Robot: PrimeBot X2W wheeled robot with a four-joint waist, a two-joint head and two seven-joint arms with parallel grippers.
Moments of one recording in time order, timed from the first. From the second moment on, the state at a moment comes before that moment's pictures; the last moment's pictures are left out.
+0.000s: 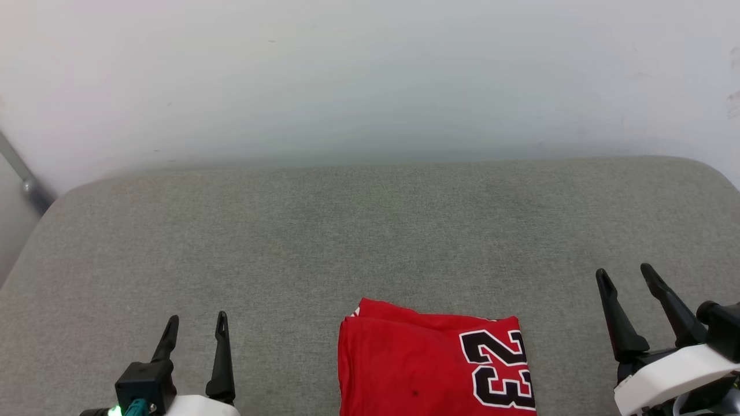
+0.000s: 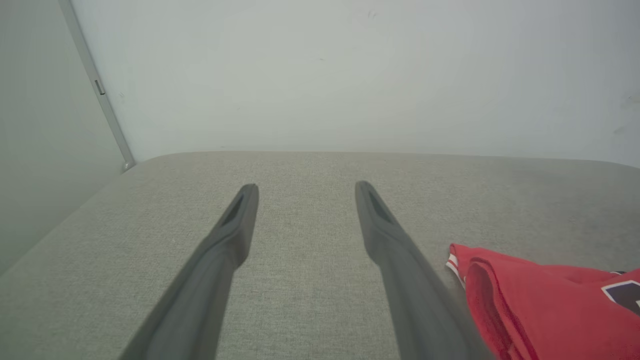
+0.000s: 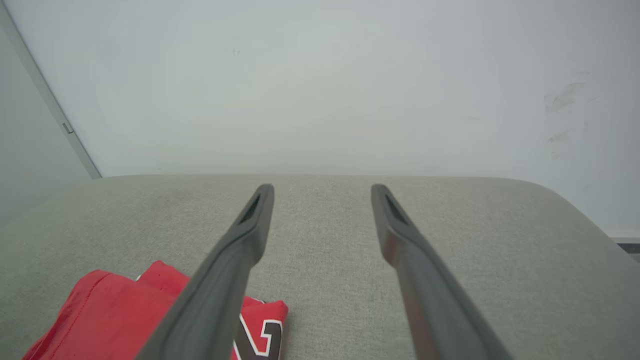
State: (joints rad) left arm 0.05 0.47 -0.45 -0.03 -0.57 0.43 -0.24; right arm 0.05 -0.22 0.01 -0.07 0.31 0.13 0.02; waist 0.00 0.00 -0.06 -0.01
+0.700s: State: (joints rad) left arm 0.05 0.48 -0.43 -0.06 -0.56 0.46 -0.24; right arm 0.05 -0.19 -0.14 -0.05 0.35 0.13 0.18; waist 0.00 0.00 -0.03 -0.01
